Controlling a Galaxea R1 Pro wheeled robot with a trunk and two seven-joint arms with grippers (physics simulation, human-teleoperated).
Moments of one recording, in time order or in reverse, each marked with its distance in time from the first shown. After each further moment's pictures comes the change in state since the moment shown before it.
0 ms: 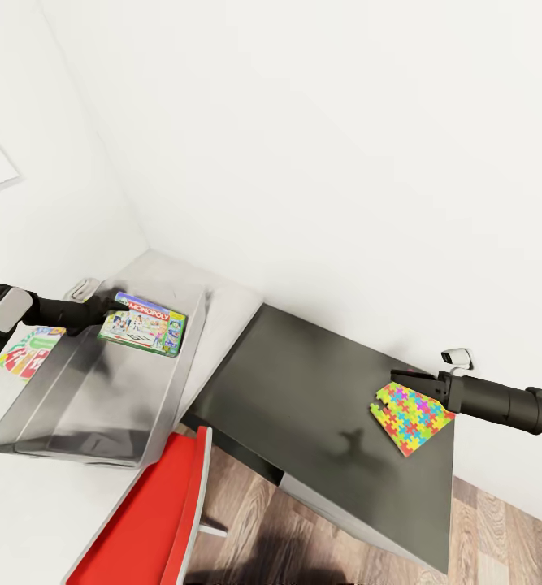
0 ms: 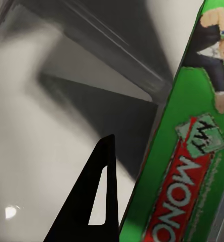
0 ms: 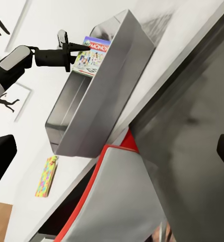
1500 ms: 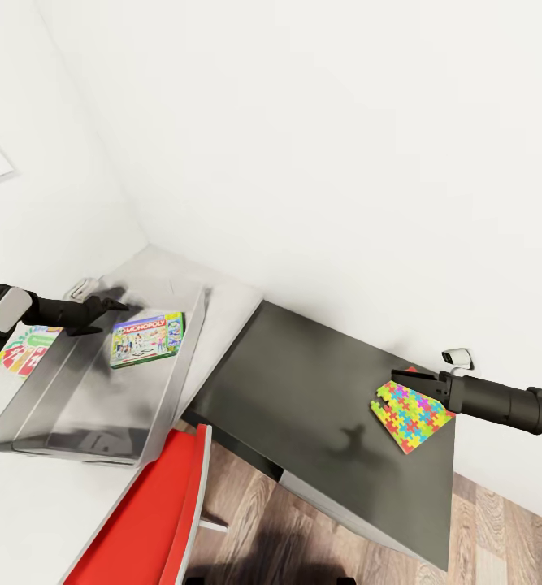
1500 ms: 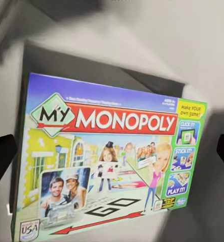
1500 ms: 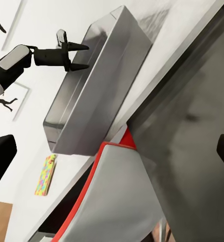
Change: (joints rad) left arm 0.000 0.002 0.001 -0.002 0.000 0.000 -0.001; right arm 0.001 -0.004 0.000 0.000 0.000 0.000 0.000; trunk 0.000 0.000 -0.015
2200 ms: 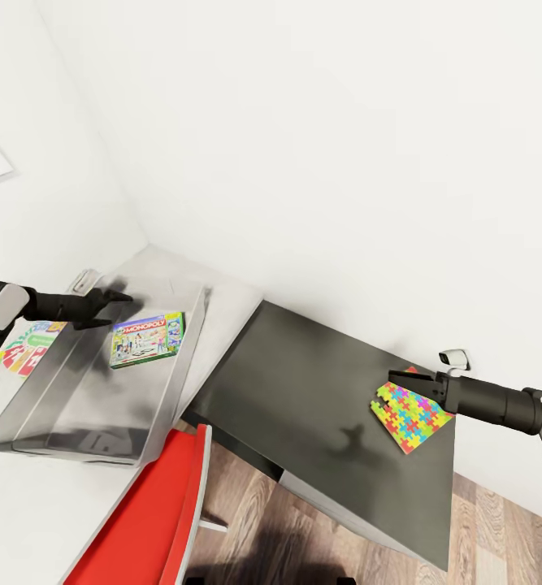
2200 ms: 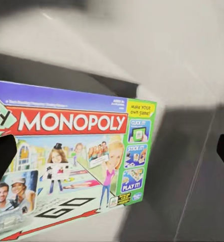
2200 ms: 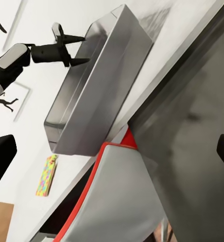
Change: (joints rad) left arm 0.006 0.004 0.009 -0.036 0.059 0.033 -0.070; right arm 0.000 0.012 0.005 0.000 0.002 0.000 -0.006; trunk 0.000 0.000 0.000
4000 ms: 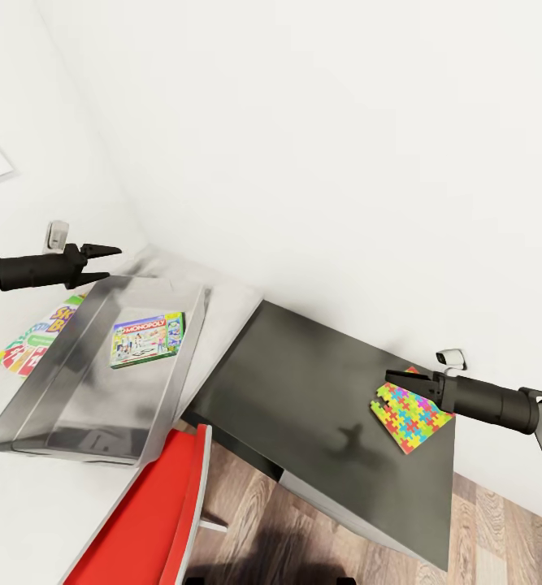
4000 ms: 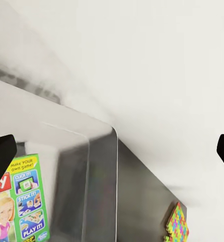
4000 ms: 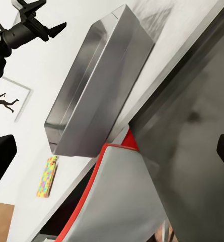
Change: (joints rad) left arm 0.068 0.088 0.031 -0.376 0.229 0.020 -0.083; right arm -0.004 0.015 0.003 0.000 0.008 0.000 -0.003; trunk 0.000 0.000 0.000
